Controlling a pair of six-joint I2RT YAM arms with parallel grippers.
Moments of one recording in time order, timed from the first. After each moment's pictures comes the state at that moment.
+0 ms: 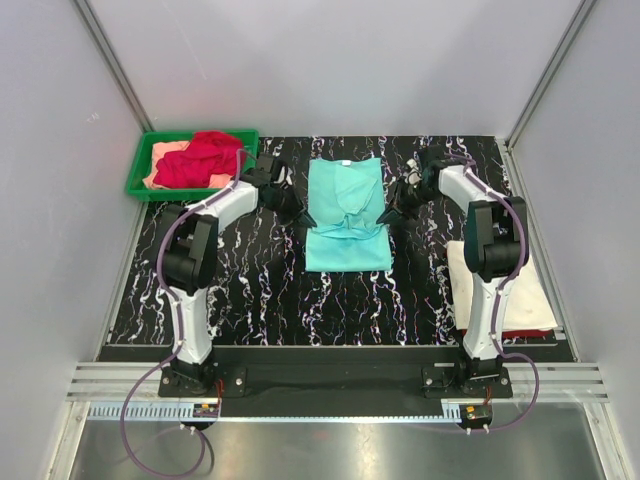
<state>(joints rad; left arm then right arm) -0.33 2.02 1.48 -0.50 0.52 -0.78 0.13 2.12 1.63 -0.78 -0.67 0.48</state>
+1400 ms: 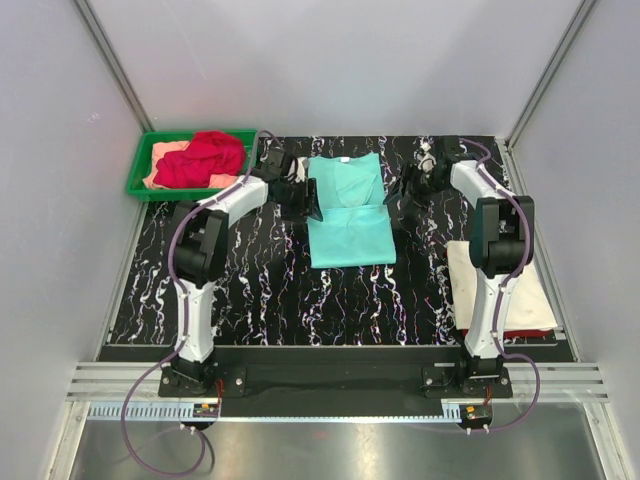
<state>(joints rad) -0.36 2.10 1.60 -0.52 0.40 -0.37 0.06 2.14 1.70 -0.70 -0.61 0.38</state>
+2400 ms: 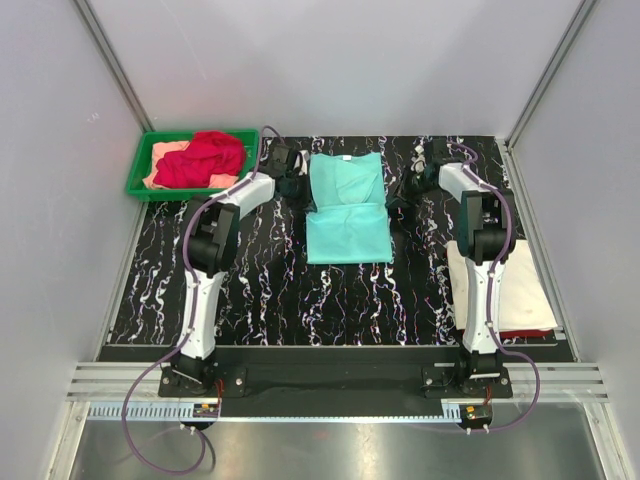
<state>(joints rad) -0.35 2.28 1.76 -0.43 0.35 -0.42 0.07 2.37 1.85 -0.57 -0.57 0.43</state>
